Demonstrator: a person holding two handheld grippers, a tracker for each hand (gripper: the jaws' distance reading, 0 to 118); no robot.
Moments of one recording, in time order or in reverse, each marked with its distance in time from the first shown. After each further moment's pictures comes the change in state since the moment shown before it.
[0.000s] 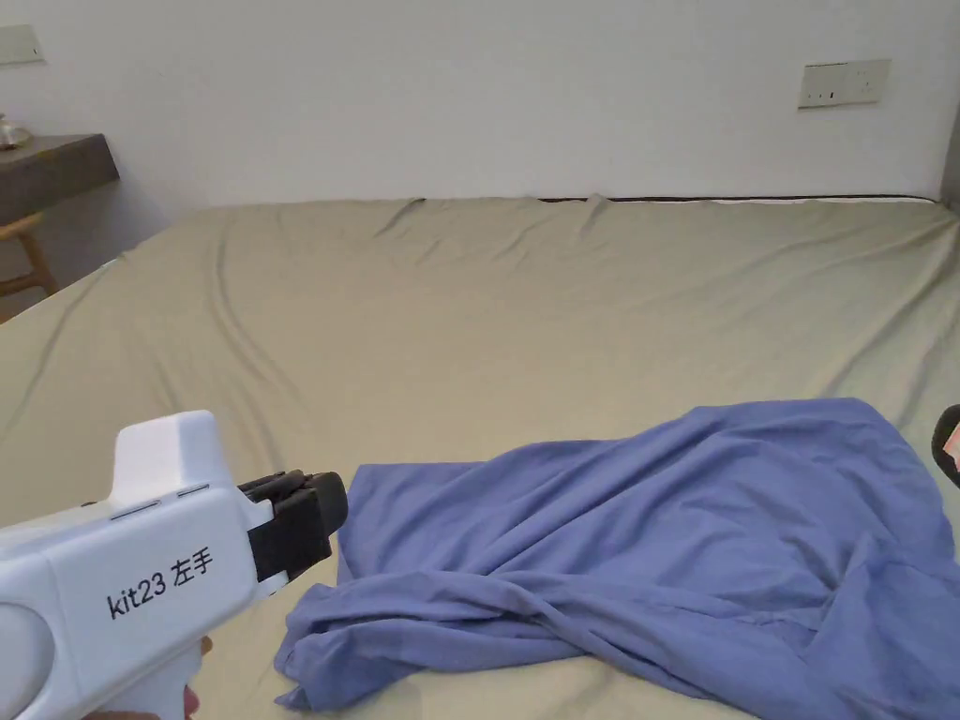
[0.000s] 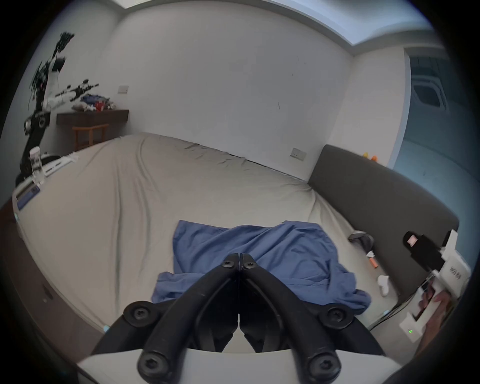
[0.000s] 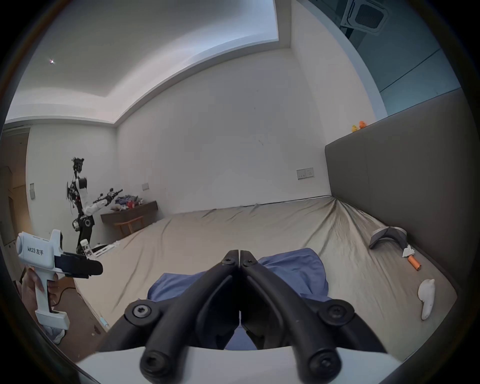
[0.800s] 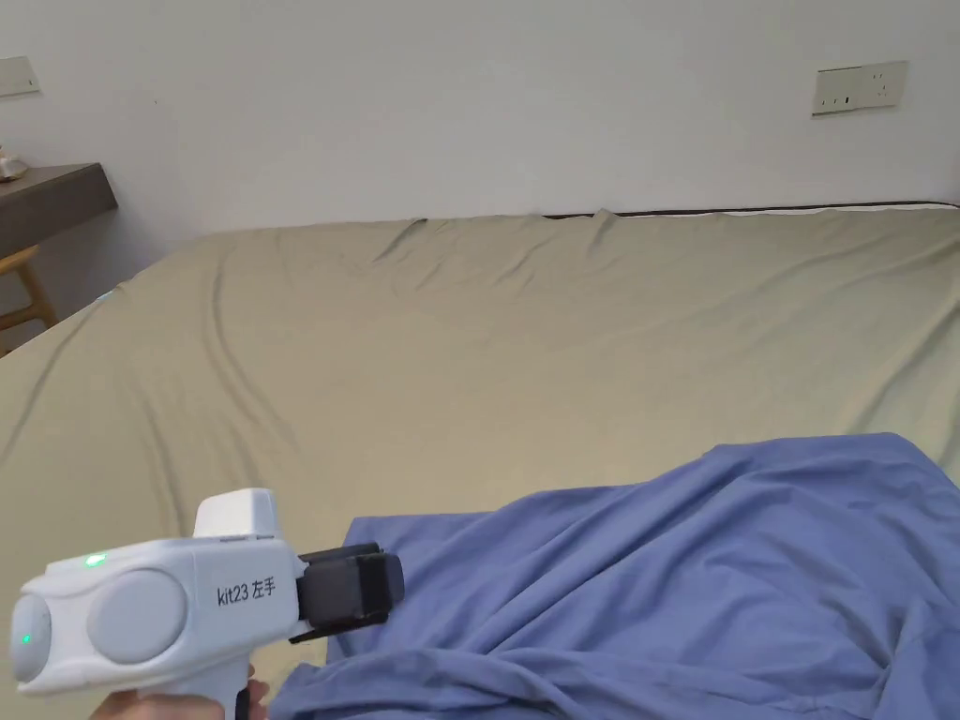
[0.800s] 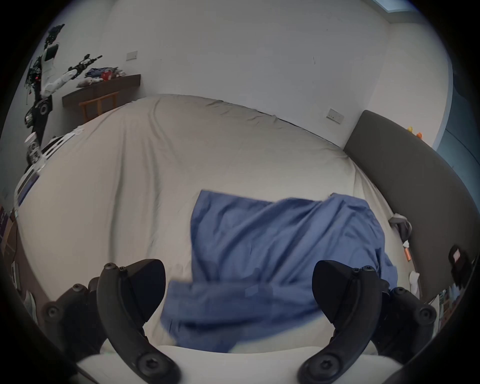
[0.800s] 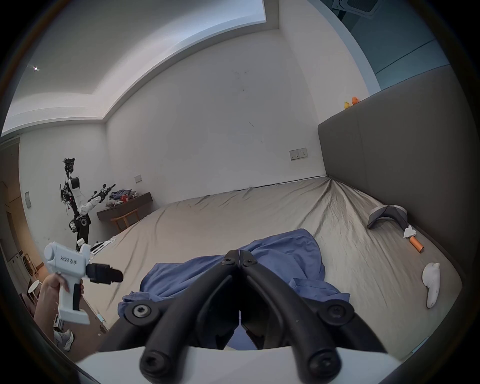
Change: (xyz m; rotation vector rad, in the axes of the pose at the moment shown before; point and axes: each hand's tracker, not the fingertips) left arm -0.050 0.008 -0.149 -0.268 0.113 0.038; right arm 0.039 -0.017 -0.035 -0.110 0.003 -0.097
